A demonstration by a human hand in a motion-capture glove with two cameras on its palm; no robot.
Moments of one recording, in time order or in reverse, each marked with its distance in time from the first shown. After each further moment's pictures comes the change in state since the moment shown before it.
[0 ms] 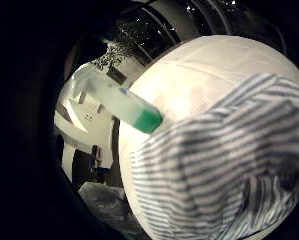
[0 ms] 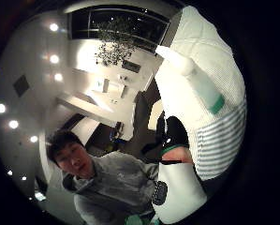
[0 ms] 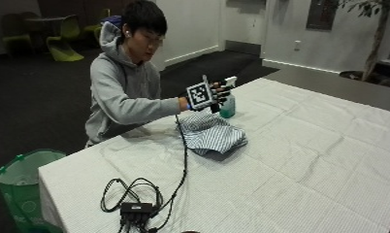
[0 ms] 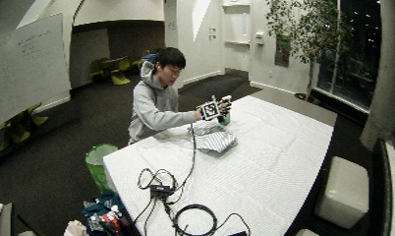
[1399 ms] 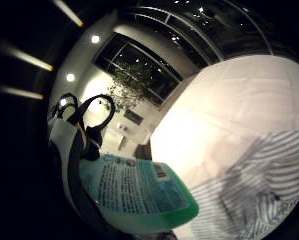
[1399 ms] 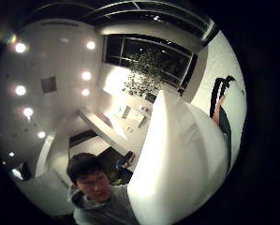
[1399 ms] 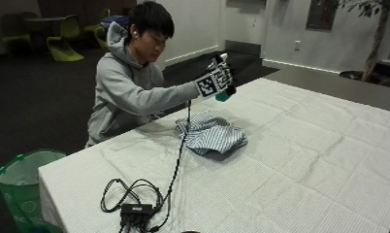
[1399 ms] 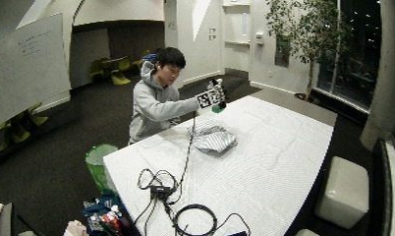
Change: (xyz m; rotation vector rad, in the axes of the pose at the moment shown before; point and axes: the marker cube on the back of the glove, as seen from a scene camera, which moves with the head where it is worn) arm -0.050 -0.093 -0.041 0.434 -0.221 -0.052
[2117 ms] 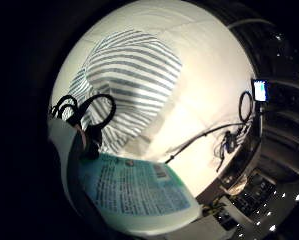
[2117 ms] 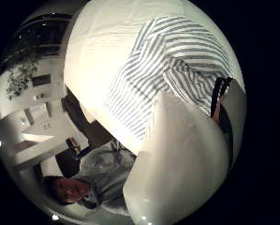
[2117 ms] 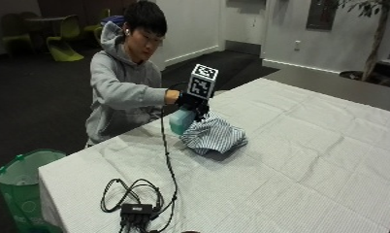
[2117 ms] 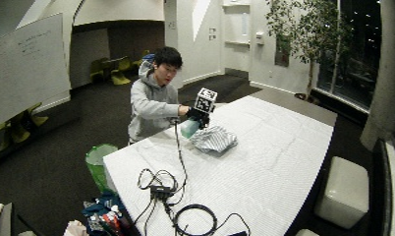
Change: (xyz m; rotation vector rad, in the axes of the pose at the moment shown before) arm 0.044 0.058 -0.159 -0.713 1.230 0.445
